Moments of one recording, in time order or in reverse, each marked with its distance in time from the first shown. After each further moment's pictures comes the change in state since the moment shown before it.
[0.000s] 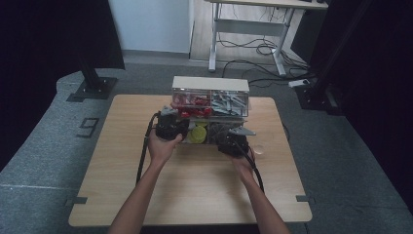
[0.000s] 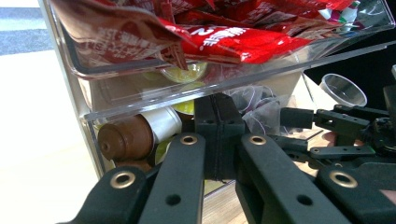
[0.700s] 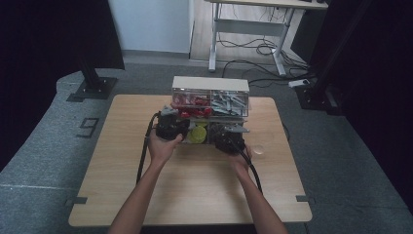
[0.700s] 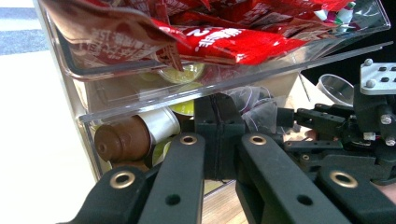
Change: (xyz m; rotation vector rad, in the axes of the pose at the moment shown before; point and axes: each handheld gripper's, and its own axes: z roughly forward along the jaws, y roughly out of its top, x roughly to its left) left arm 0.000 0.000 0.000 -0.001 -0.009 0.002; right arm 0.005 0.004 0.018 0.037 -0.056 -0.013
